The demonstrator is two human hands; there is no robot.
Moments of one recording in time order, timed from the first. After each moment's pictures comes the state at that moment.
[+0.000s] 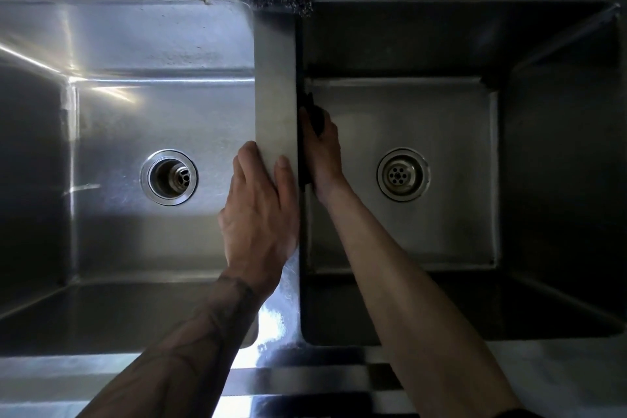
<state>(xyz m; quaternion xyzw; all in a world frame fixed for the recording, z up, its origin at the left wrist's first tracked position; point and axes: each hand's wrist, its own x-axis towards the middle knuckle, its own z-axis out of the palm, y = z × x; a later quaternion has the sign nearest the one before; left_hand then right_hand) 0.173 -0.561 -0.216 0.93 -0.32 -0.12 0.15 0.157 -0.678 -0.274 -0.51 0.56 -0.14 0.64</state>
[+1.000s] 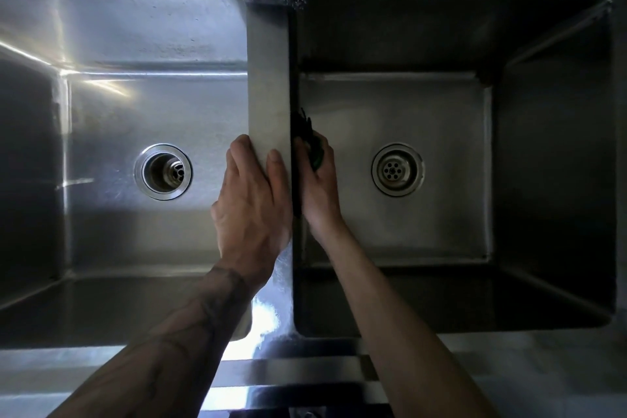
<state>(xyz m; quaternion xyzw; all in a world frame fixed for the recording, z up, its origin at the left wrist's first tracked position) 0.169 -0.564 -0.208 0.92 -0.28 -0.13 0.24 0.119 -0.634 -0.260 -0.49 0.54 -0.19 0.66</state>
